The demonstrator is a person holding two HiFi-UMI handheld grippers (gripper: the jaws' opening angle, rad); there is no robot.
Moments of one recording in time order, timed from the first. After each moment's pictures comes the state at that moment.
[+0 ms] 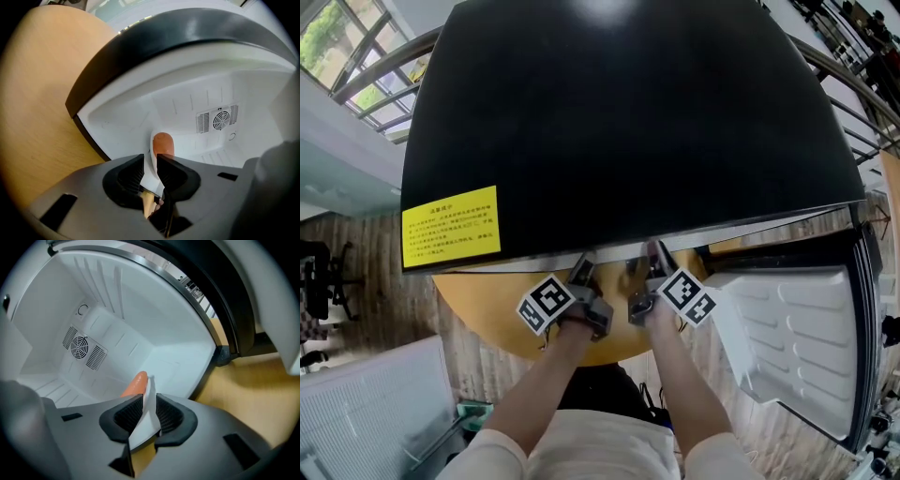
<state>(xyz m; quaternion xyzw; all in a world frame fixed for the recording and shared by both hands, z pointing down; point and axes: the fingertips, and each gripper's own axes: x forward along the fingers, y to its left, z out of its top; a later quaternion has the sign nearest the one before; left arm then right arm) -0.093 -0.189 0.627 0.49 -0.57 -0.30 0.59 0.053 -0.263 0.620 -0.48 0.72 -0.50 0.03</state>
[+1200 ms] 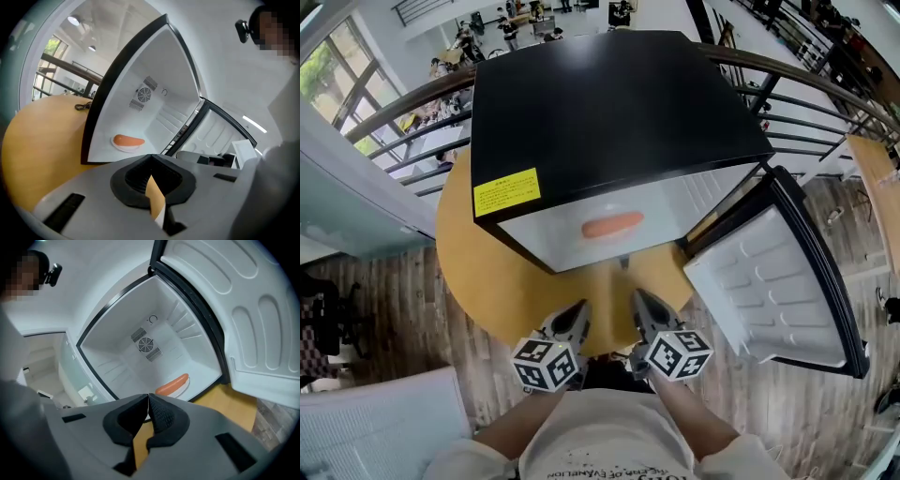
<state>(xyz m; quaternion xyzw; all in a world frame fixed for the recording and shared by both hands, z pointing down) -0.057 -0.079 0.505 0.76 -0.54 -0.01 0.37 0.041 -0.124 0.499 -0.40 0.85 -0.35 -0.02</state>
